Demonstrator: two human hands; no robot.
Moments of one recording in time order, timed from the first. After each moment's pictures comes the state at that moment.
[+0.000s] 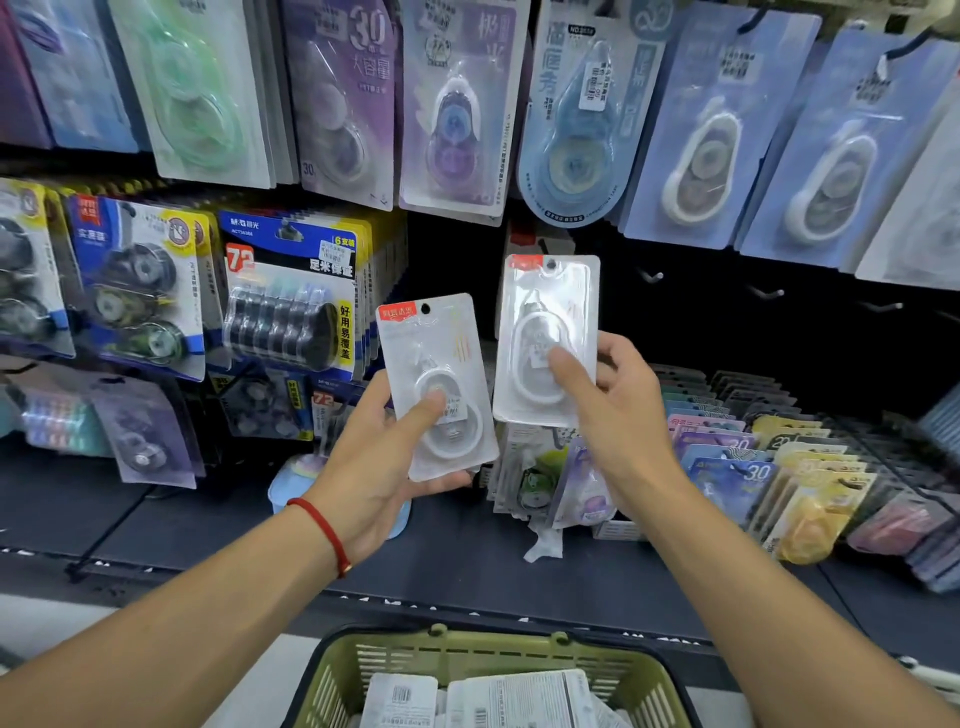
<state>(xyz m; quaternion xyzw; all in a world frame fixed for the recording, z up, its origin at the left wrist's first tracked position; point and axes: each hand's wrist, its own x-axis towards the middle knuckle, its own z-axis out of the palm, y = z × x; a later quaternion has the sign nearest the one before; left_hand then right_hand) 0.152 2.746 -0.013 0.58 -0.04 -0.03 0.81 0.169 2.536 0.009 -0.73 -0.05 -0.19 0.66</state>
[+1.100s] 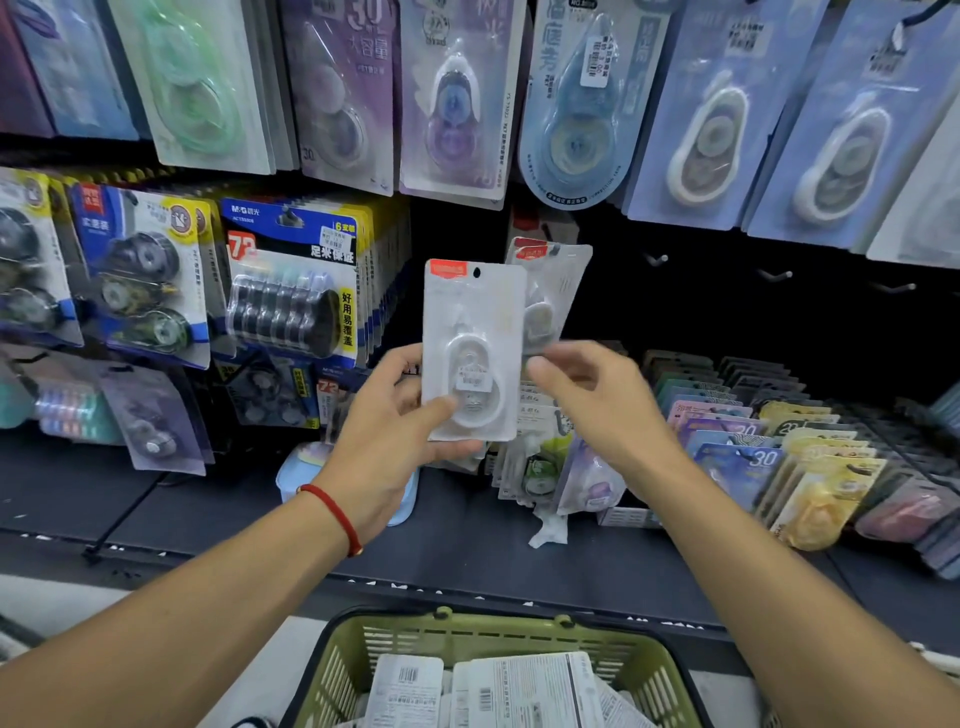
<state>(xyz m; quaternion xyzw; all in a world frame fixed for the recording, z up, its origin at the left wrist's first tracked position) 0.153 2.738 -0.011 0.62 -0.06 0.02 0.78 0.177 2.527 0.007 -0.85 -0.04 -0.12 0.50</state>
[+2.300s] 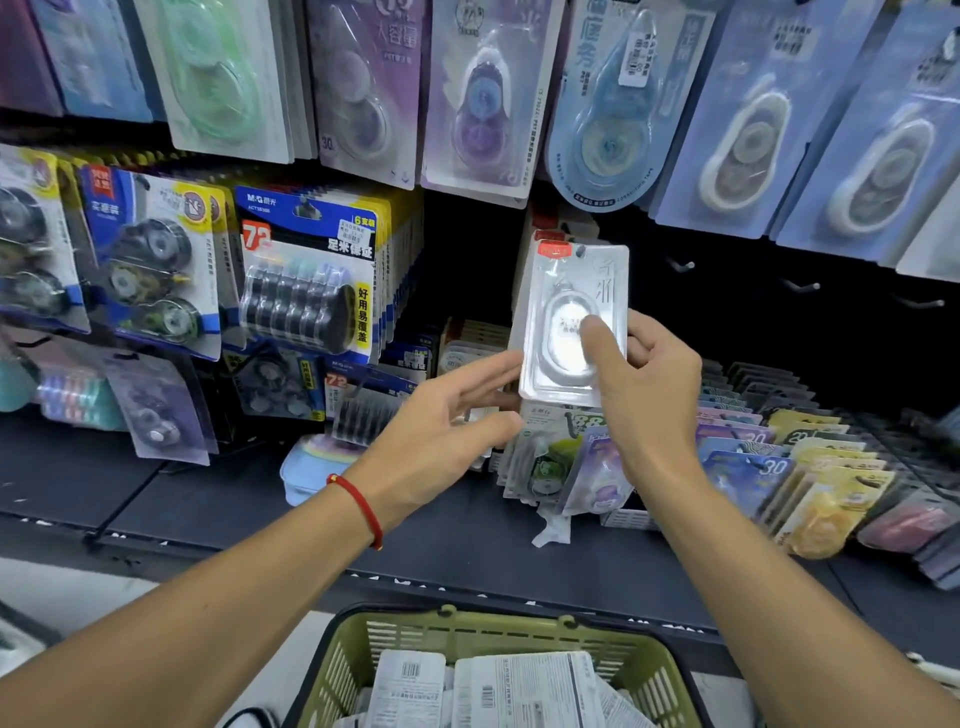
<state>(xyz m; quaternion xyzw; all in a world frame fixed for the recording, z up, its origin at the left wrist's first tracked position) 0.166 2.740 -0.014 0.74 -0.21 -0.02 0.64 0.181 2.542 0.013 -0.75 -0.04 -0.31 0.59</state>
